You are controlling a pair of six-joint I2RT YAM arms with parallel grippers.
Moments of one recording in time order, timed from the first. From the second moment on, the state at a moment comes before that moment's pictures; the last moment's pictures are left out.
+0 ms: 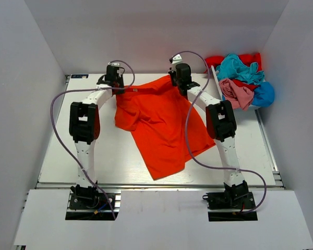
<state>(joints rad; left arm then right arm) -0.18 2.22 1.79 -0.31 -0.19 -0.17 0.41 2.43 2.01 0.06 0.12 -0.10</state>
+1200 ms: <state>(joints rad) -0.12 1.33 0.83 -0.21 0.33 -0.36 0.55 1.64 0.93 -0.40 -0.13 0.38</state>
